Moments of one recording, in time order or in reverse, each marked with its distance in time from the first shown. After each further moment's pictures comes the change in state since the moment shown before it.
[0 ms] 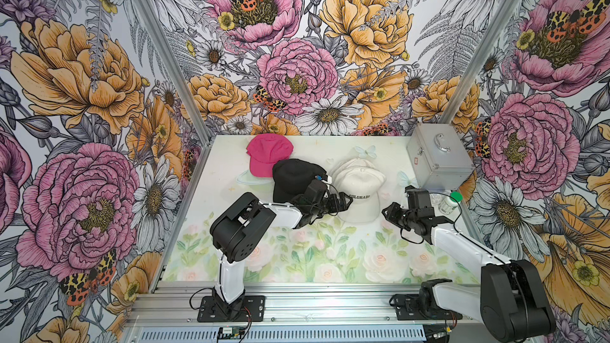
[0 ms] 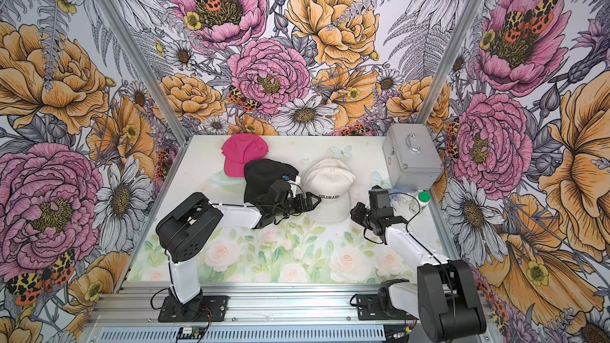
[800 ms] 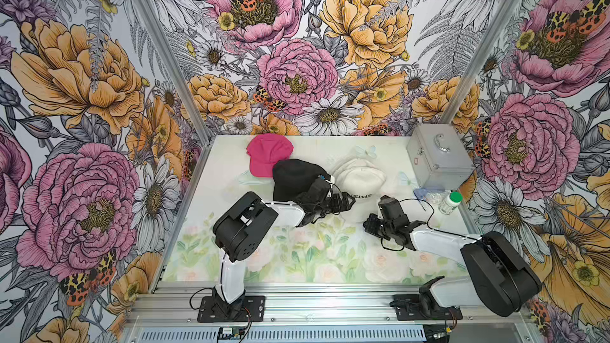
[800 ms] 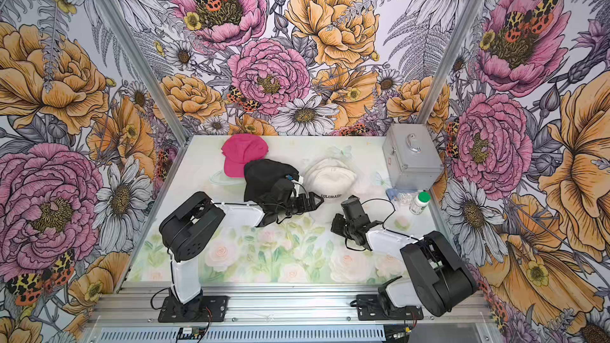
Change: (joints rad) left arm -0.003 0.018 0.063 -0.052 0.003 0.003; right arm 0.247 0.253 0.009 0.259 0.101 0.137
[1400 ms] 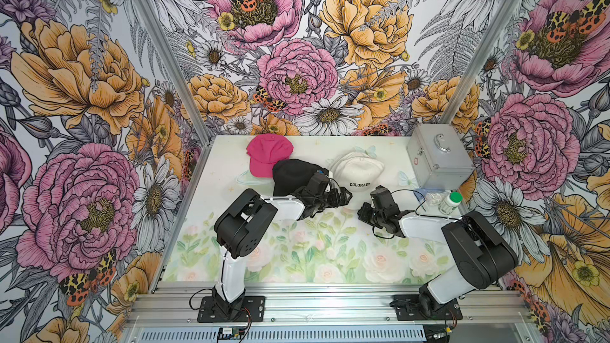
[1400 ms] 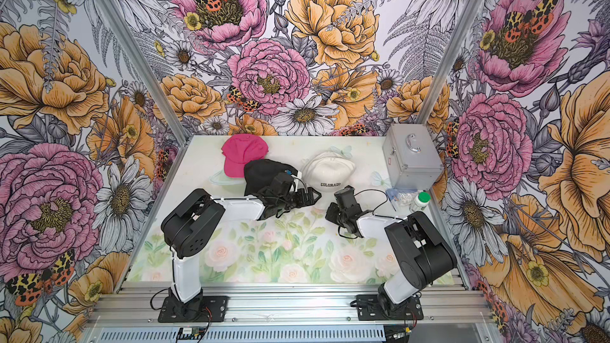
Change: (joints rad) left arm 0.037 0.005 0.056 -0.116 -0.008 0.060; right arm 0.001 0.161 0.136 0.051 0.055 0.016
